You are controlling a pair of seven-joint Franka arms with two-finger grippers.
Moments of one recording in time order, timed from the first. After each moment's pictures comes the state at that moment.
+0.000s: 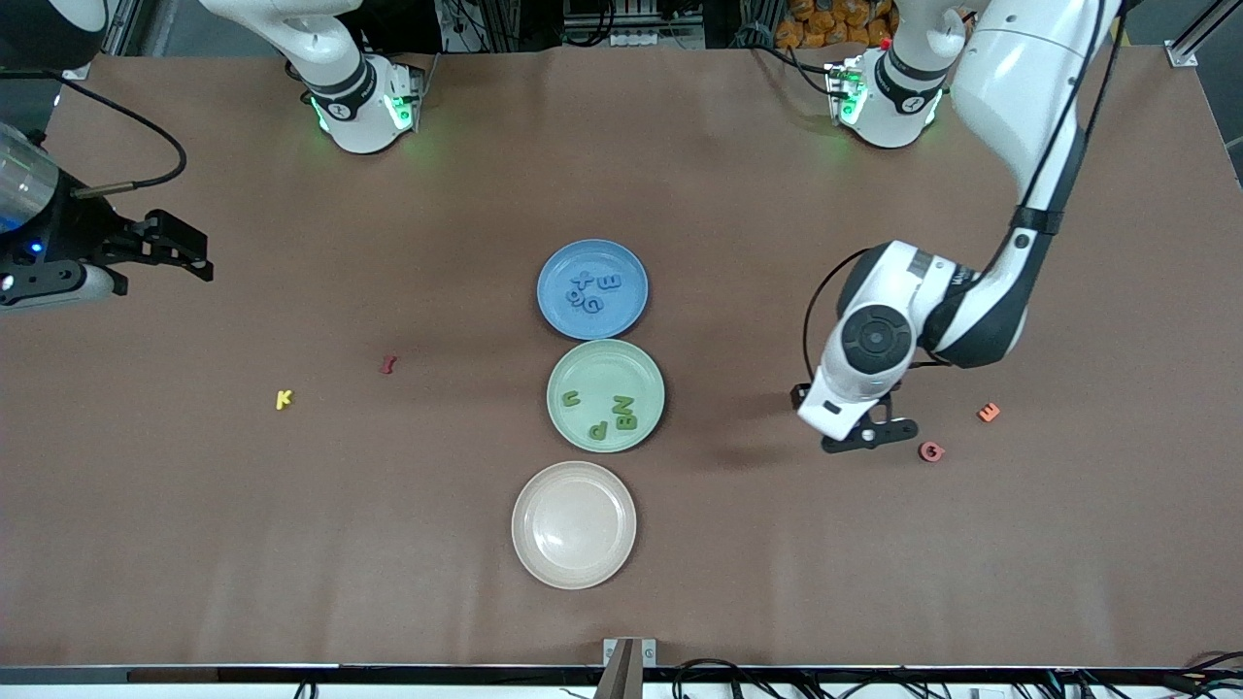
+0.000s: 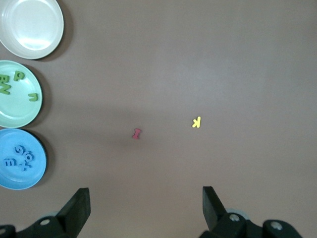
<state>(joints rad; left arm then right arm) -0.18 0.56 -0.23 -1.67 0.31 2.05 -0.70 0.05 0.05 0.01 -1.54 0.02 1.58 -0.10</state>
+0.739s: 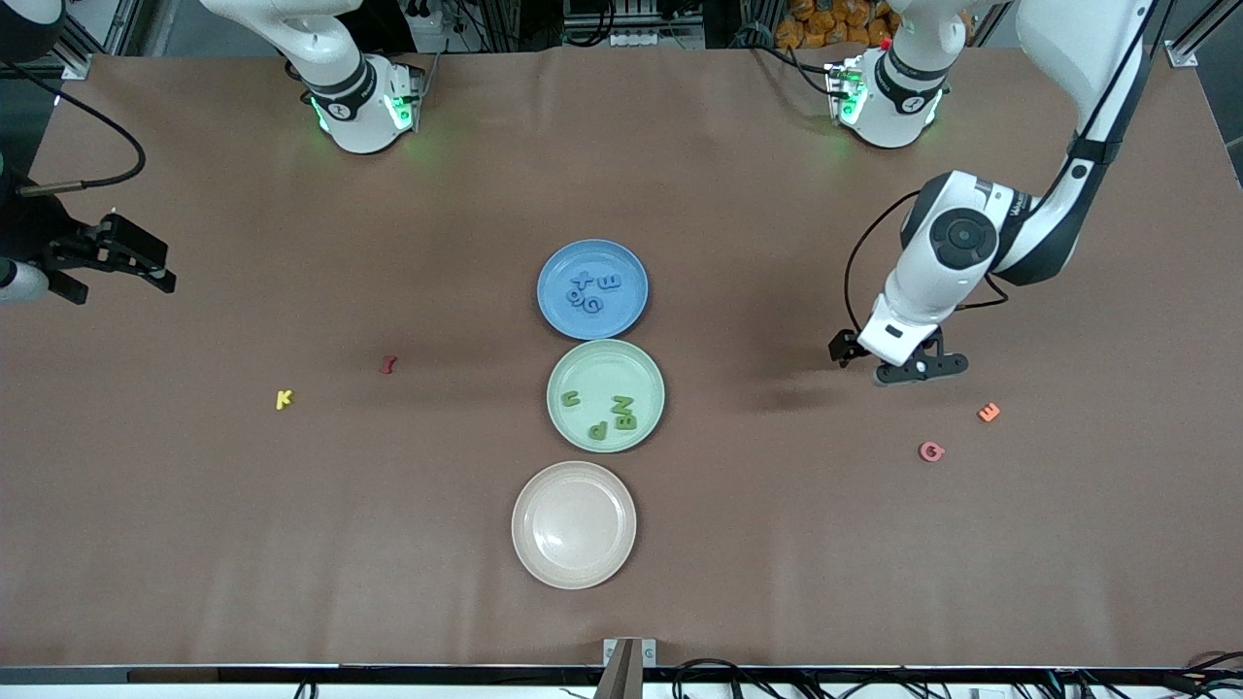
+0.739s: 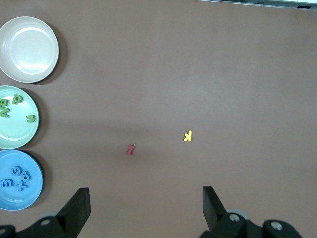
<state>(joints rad) 0.17 0.27 -0.45 -2.24 0.31 2.53 -0.63 0.04 0.04 -0.04 -1.54 0.04 1.64 -0.10</state>
